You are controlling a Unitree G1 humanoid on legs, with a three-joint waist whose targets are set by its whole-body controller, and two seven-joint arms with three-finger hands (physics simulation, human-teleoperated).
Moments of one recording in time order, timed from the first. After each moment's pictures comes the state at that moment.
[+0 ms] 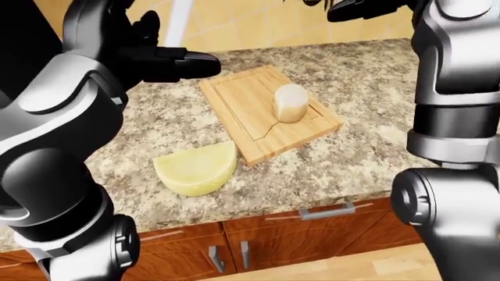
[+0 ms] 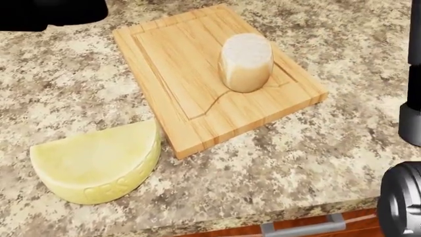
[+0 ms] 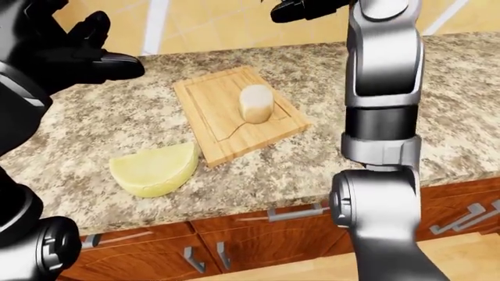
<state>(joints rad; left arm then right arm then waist) -0.99 0.47 0.25 -0.45 -0.74 1.23 0.40 -1.31 -0.43 -0.13 0.32 -0.18 0.61 0.09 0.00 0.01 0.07</state>
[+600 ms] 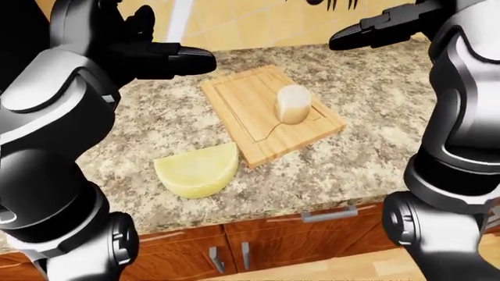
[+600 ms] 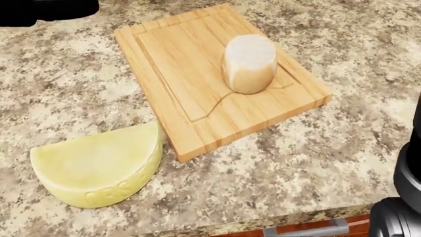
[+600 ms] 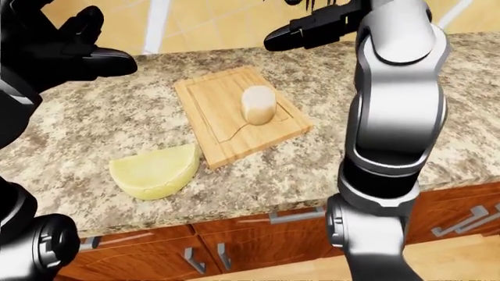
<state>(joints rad) -1.01 0.47 0.28 -0.47 -0.76 1.26 0.41 -1.13 -0.38 -0.13 -0.27 -0.26 1.00 0.21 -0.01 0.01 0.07</state>
